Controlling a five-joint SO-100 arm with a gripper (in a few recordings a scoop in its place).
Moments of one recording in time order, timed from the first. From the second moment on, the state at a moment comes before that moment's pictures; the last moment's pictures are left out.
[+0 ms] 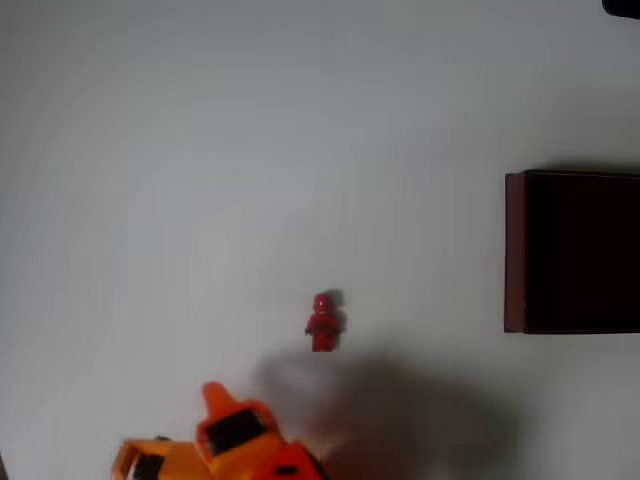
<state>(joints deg) -39.6 194.7 169.4 79.3 18.4</state>
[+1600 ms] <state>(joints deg) -10.5 147.7 156.9 68.9 102.7</state>
